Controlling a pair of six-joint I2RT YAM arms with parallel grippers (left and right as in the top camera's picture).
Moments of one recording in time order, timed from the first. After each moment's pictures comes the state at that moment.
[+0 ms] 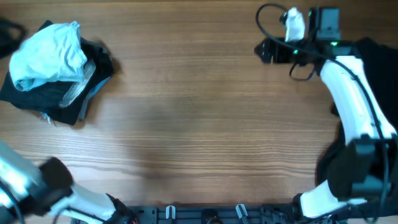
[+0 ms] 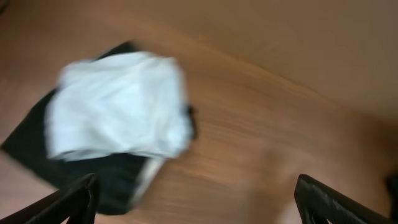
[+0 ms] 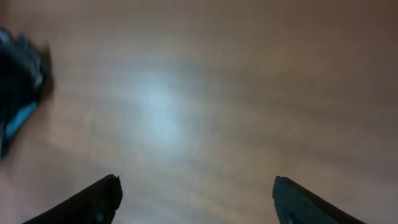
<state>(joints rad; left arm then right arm) 0.59 1.79 2.48 -1.60 0.52 0.13 0.01 1.73 1.49 -0.67 -0.44 0.00</state>
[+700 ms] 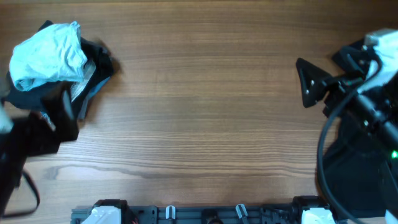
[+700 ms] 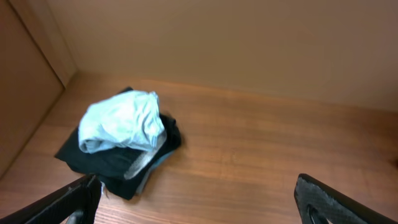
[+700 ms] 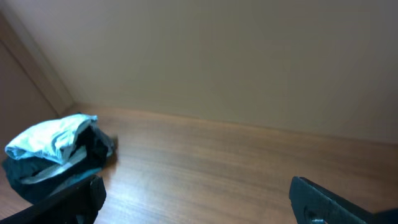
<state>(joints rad) -0.05 1.26 2.47 -1.68 -0.10 -0.14 0.01 0.96 1.55 -0.88 -0.37 0.04</state>
